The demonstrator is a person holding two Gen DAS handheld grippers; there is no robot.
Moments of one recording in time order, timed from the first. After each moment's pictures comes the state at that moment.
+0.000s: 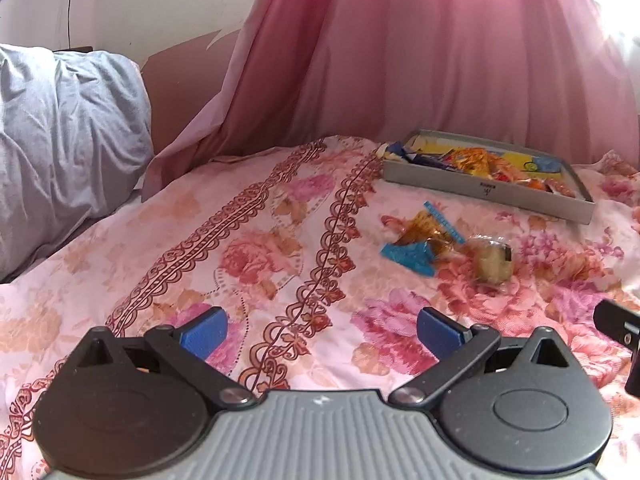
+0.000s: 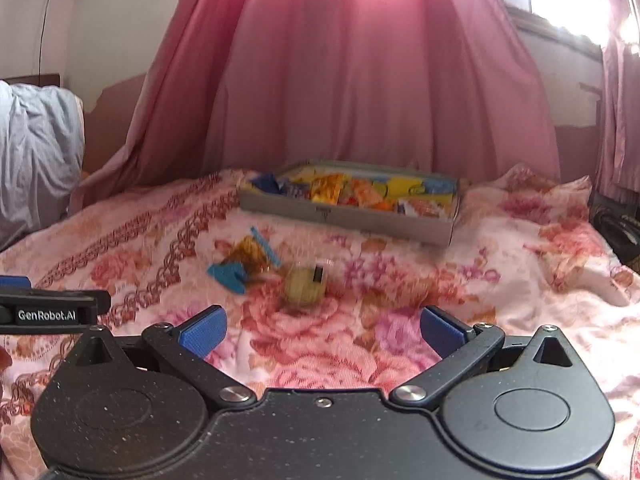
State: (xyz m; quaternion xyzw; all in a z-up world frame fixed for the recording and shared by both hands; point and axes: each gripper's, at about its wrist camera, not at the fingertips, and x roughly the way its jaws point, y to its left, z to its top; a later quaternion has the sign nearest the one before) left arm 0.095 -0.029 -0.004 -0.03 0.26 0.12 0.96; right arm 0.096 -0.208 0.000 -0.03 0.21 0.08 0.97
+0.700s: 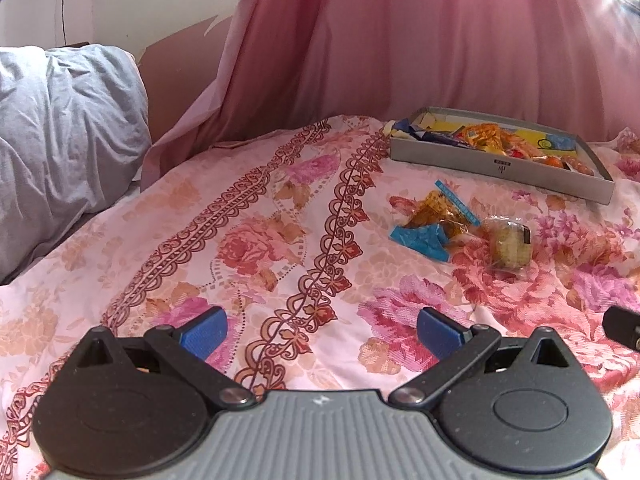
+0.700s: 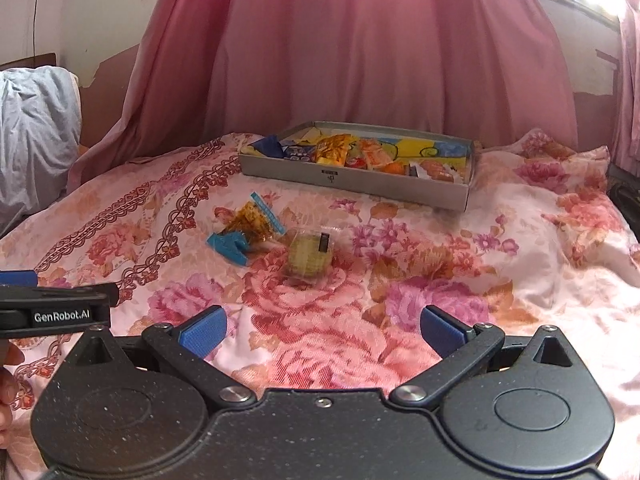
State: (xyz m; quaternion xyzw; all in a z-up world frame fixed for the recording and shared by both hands) left arm 0.121 -0.031 -0.017 -0.02 0.29 0.13 0.95; right arm 0.125 -0.209 -0.006 -0.03 0.27 0.09 0.96
